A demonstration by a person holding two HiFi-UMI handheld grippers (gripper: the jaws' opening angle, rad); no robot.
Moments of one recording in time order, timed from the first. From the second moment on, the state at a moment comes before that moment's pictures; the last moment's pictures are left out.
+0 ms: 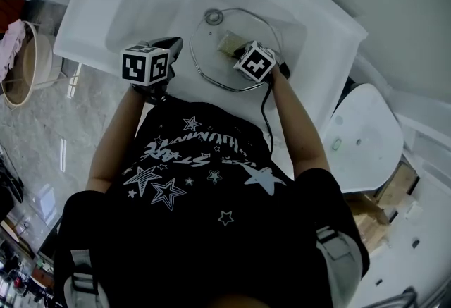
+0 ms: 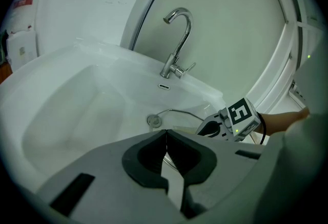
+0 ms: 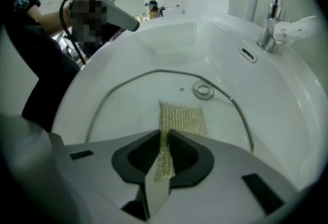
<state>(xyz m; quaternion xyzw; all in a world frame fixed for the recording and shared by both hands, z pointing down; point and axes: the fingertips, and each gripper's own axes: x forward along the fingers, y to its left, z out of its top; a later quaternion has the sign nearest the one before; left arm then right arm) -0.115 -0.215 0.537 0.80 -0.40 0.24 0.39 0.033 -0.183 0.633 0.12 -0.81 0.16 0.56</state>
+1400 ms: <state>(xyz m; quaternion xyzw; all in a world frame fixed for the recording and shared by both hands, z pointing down) -0.114 -0.192 0.531 0.81 -0.37 0.24 0.39 0.005 -0.107 0.596 0.06 -0.81 0.25 0.52</state>
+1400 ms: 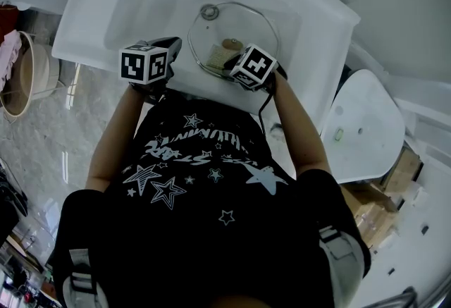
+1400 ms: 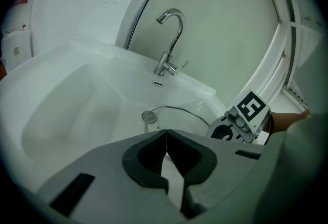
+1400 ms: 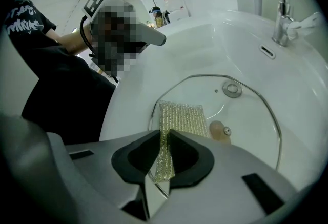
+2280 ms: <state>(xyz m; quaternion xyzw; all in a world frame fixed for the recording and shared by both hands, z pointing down) -0.127 -0.209 0.540 0.78 -0.41 0.23 0.41 0.039 -0.220 0.622 0.10 -0.82 0.09 0.56</state>
